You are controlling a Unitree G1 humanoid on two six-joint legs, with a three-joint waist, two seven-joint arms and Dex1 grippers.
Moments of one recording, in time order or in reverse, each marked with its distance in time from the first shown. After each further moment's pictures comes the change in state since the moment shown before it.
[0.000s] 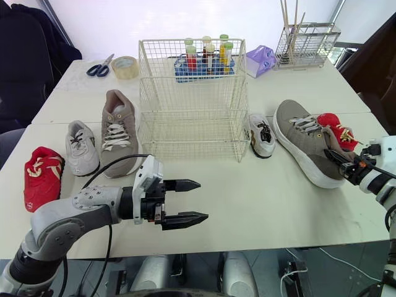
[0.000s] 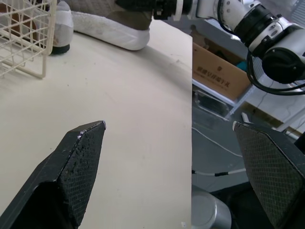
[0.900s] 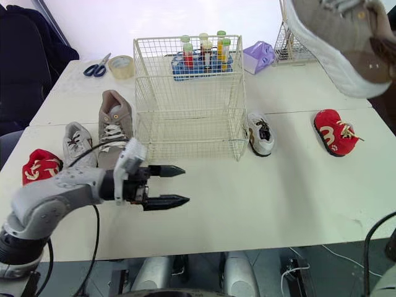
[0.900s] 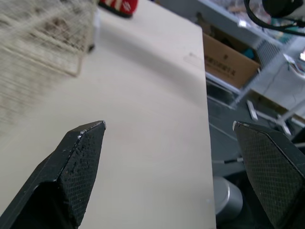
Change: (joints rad) left arm -0.090 0.138 0.194 0.126 -0.103 0.044 -0.152; right arm -0.682 -0.283 0.069 -0.036 0.141 0.148 0.130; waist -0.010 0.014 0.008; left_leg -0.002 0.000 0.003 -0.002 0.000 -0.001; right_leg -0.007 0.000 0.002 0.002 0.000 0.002
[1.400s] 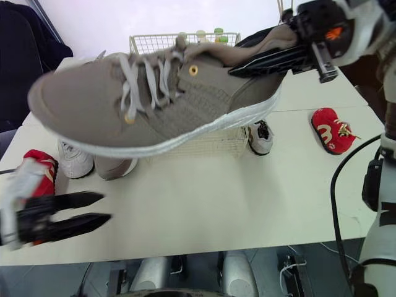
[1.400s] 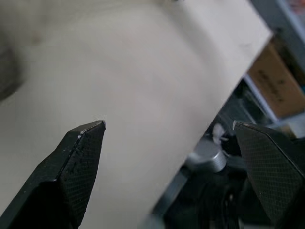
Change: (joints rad) left arm 0.800 0.292 1.084 -0.065 -0.466 0.347 -0.008; right arm -0.514 0.127 0.683 -0.074 0.110 -0.198 0.672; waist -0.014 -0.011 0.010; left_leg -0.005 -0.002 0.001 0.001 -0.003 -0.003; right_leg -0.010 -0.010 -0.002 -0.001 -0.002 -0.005
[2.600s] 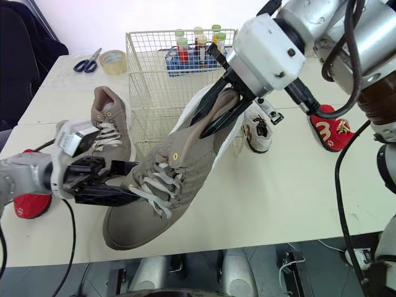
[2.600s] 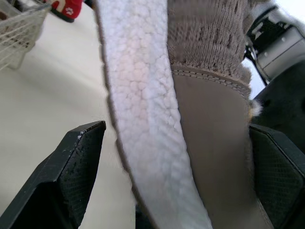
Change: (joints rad) left arm -0.844 -0.098 -1.020 0.211 0.202 -0.237 -0.289; right arm -0.276 -0.043 0.641 -0.008 0.102 -0.638 0.008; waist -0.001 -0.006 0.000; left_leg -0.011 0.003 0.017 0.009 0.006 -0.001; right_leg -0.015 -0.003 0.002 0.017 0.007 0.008
